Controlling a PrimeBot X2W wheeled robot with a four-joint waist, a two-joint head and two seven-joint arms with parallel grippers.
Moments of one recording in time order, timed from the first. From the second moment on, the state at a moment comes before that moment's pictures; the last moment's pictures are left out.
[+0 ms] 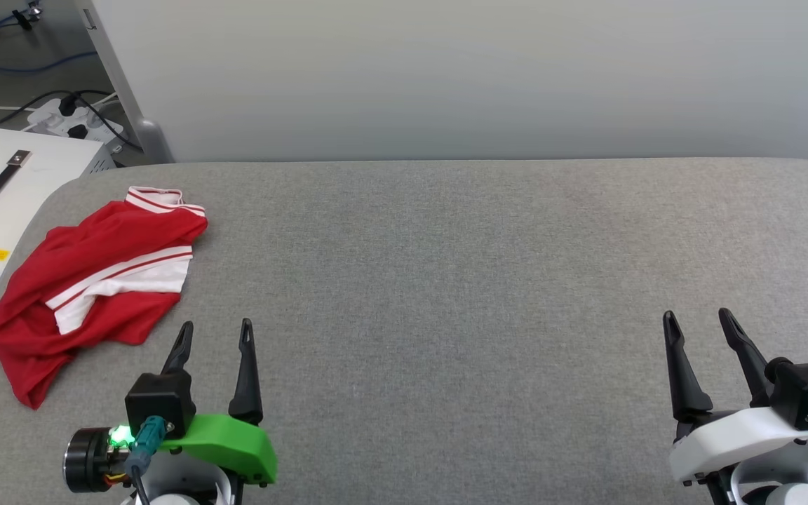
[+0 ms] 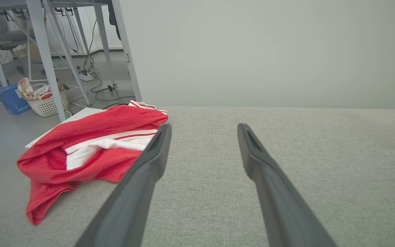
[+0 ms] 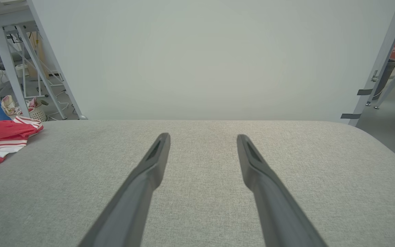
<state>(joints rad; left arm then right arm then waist) 0.02 0.05 -0.01 0.00 -0.06 0.00 -0.09 0.04 -0.05 -0.04 -0.04 0.14 0.13 -0.09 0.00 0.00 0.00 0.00</state>
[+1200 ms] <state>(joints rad) 0.02 0.05 -0.03 0.05 -0.10 0.00 -0.16 0.08 -0.05 -0.04 -0.04 0.20 0.13 -0.16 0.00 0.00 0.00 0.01</state>
